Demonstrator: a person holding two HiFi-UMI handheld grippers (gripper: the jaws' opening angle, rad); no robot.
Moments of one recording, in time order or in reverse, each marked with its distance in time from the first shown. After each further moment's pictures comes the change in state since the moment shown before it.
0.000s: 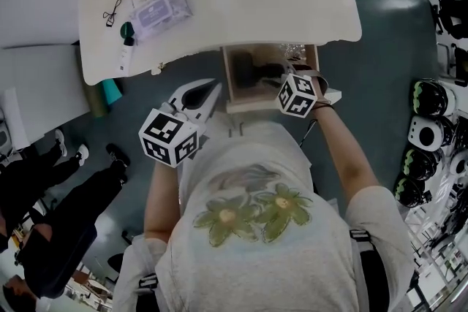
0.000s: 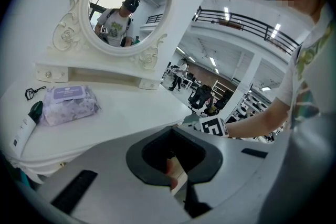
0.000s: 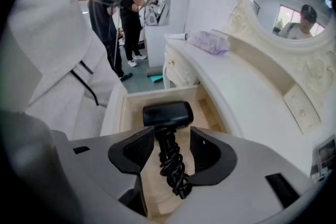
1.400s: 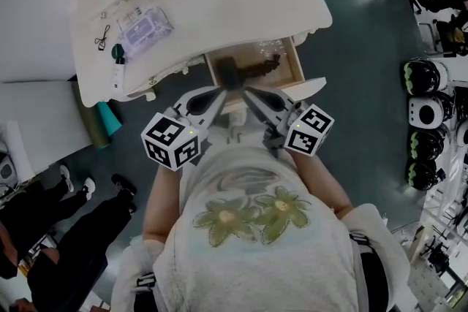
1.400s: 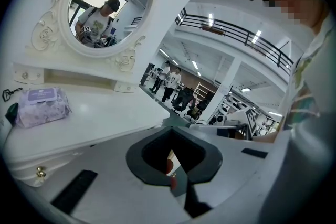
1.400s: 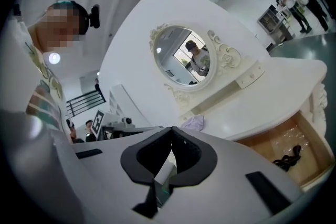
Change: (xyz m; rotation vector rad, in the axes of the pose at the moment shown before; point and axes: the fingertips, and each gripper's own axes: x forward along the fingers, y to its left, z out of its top) left arm -0.002 -0.071 0.002 0.062 -0.039 -0.192; right arm -0.181 0.032 0.119 1.035 -1.050 -0.087
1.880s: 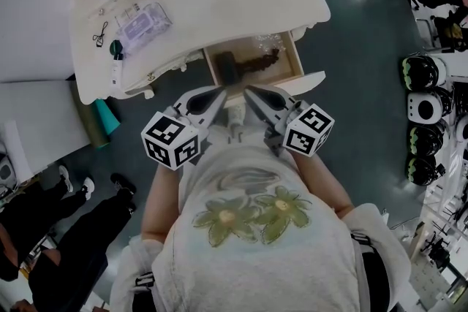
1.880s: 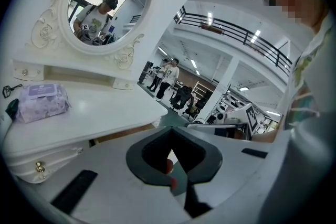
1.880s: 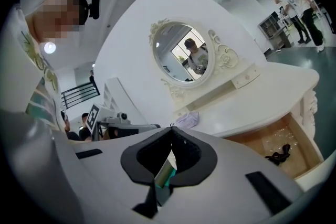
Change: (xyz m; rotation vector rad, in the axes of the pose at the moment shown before) left arm -0.006 -0.006 -0.014 0.000 0.018 -0.019; right arm -0.007 0.002 -0.014 -0.058 0.054 -0.077
